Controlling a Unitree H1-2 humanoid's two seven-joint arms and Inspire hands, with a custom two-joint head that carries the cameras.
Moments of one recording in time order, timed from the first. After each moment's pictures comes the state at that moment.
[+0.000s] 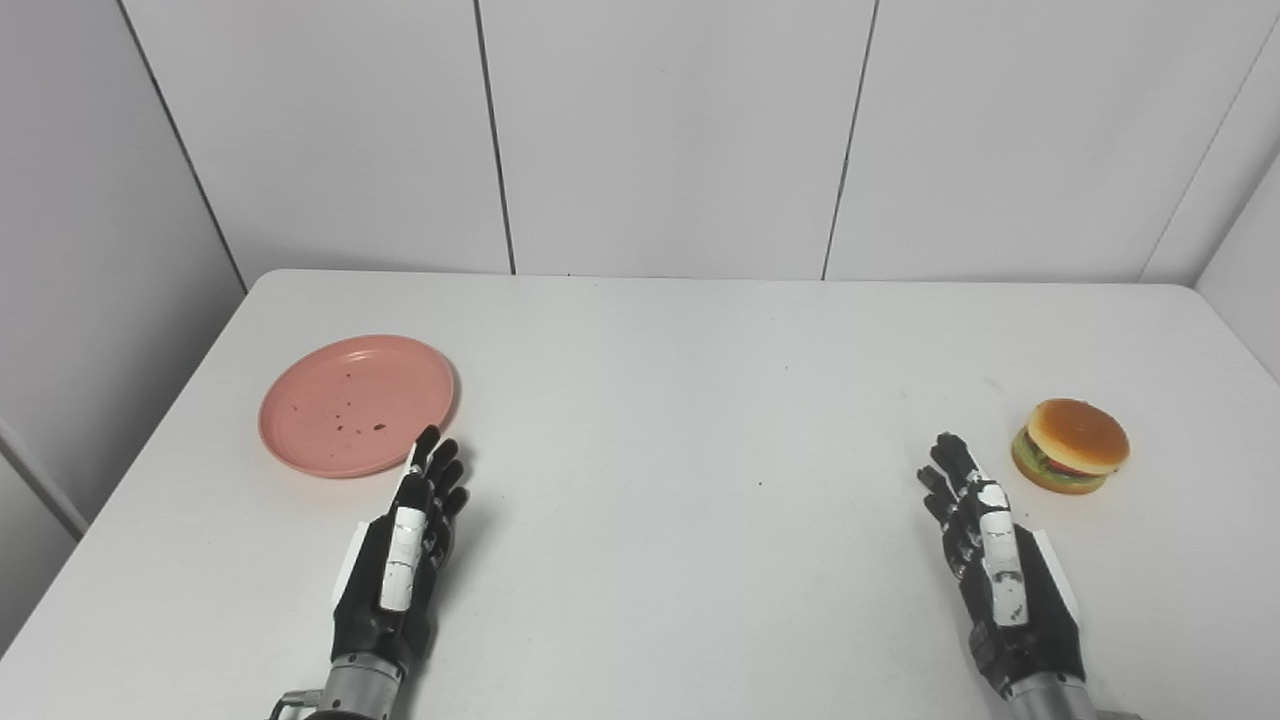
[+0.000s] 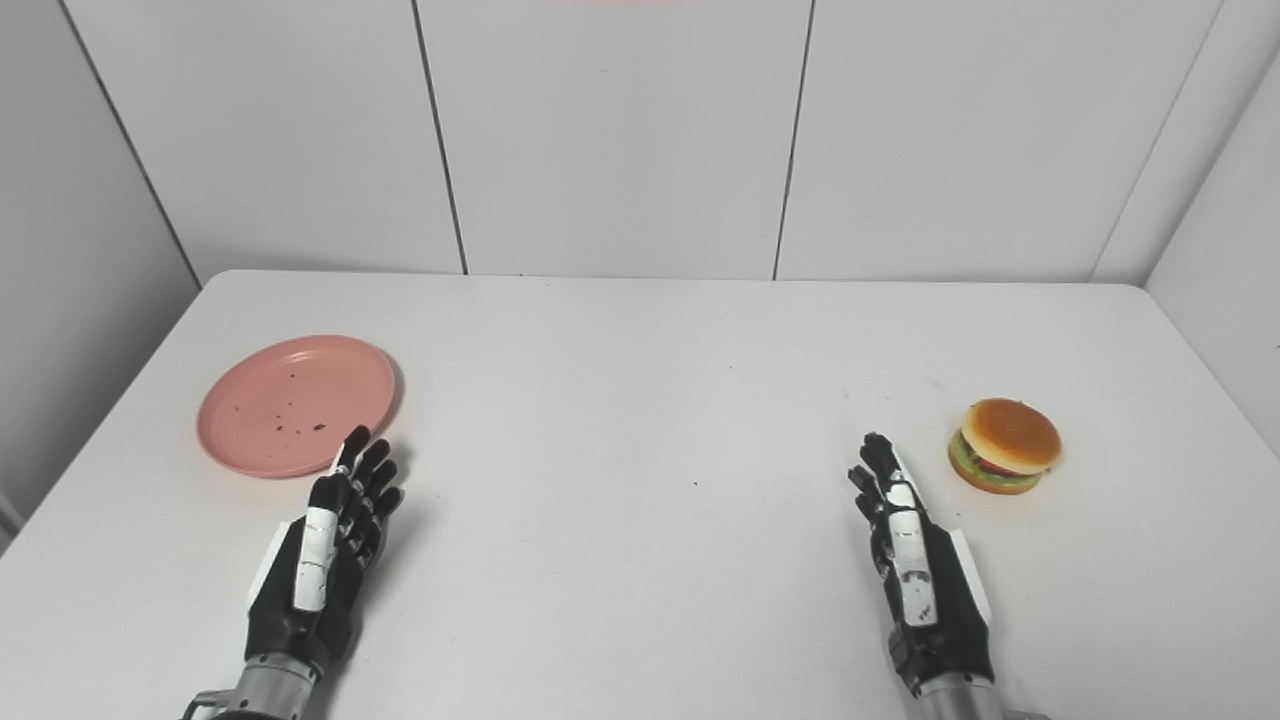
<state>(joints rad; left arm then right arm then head) 0.08 0.03 0.12 -0.16 -0.19 0.05 -0.13 0.00 -0.08 -0.03 -0.15 0.17 0.07 0.09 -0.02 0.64</state>
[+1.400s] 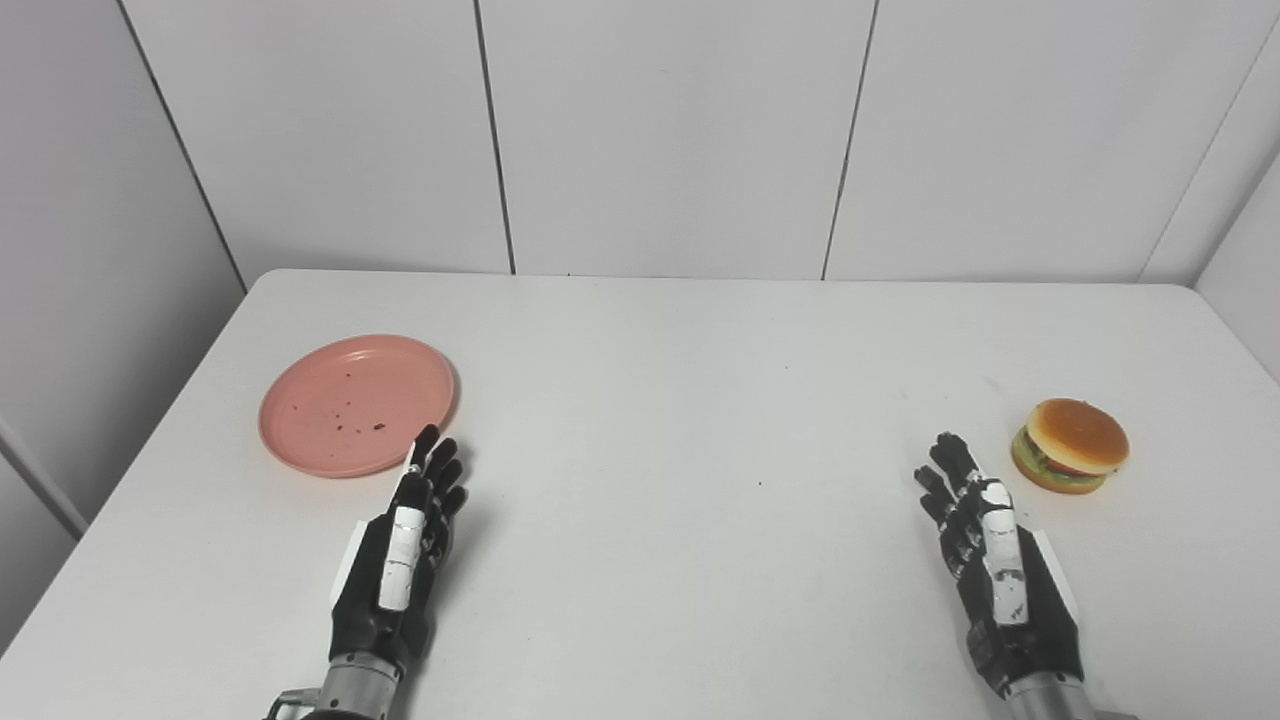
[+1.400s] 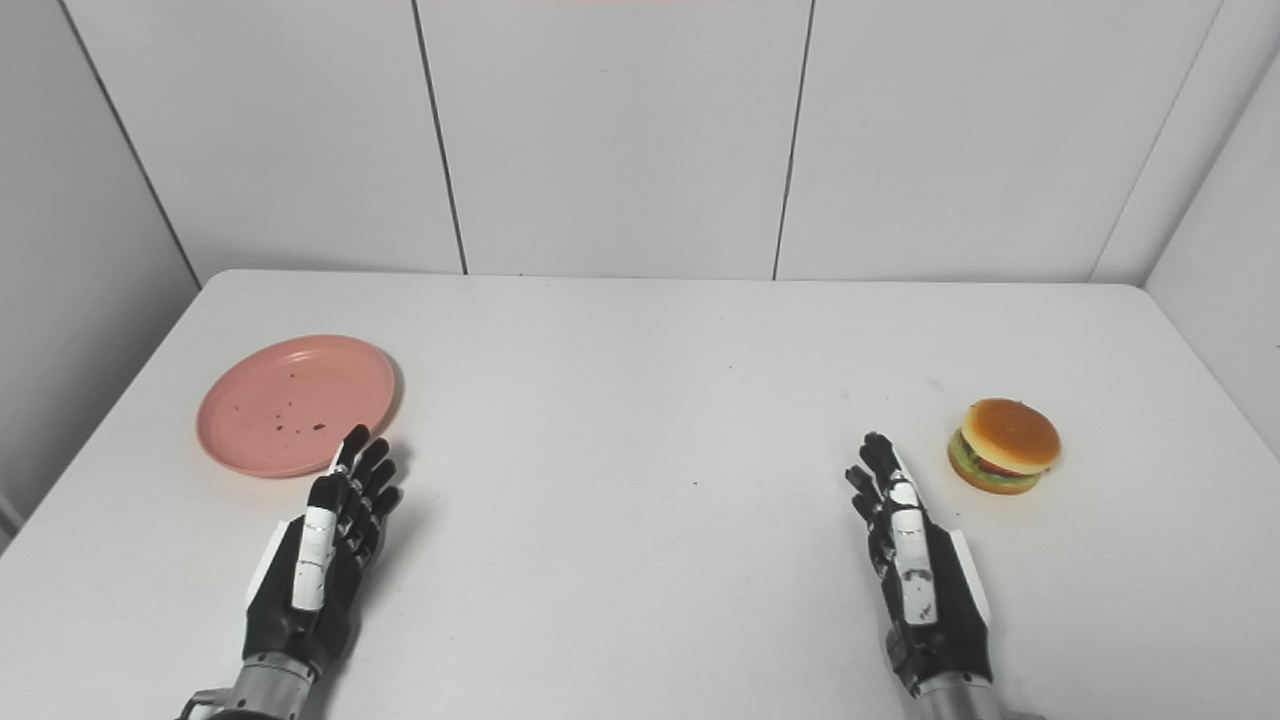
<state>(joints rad) 0.08 0.03 0.11 -0.16 -0.19 0.05 -0.13 0.00 -0.07 -0.03 -0.15 0.19 0.08 0.08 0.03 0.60</state>
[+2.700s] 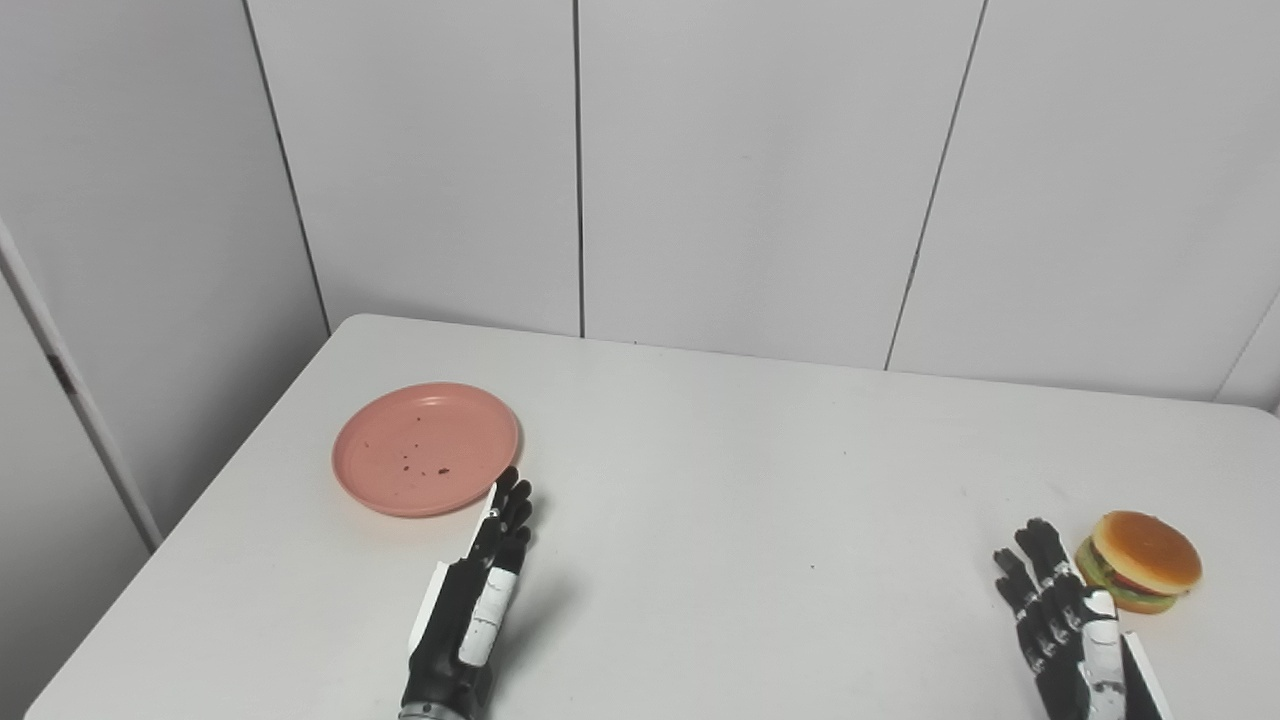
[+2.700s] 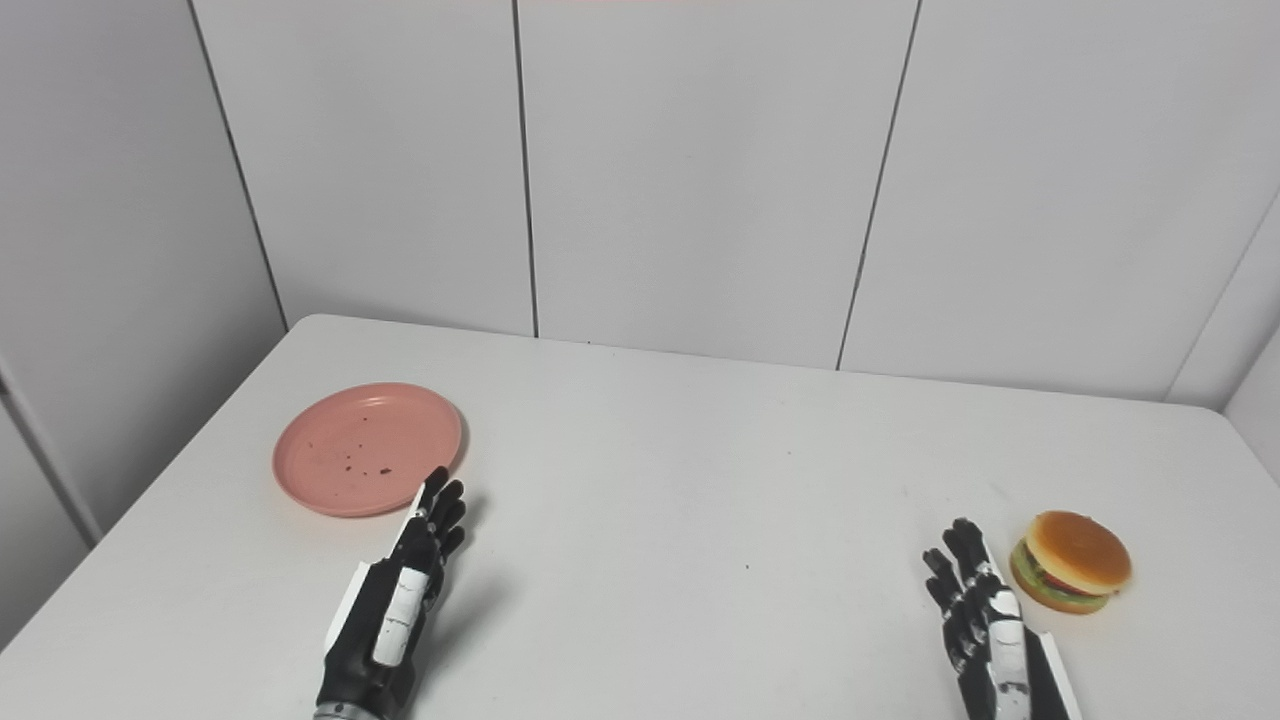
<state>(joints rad) 0.06 0.01 0.01 -0.03 -0.06 -0.19 -0.04 -0.06 -0.14 -0.09 0.04 0.29 -0.09 0.21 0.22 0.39</state>
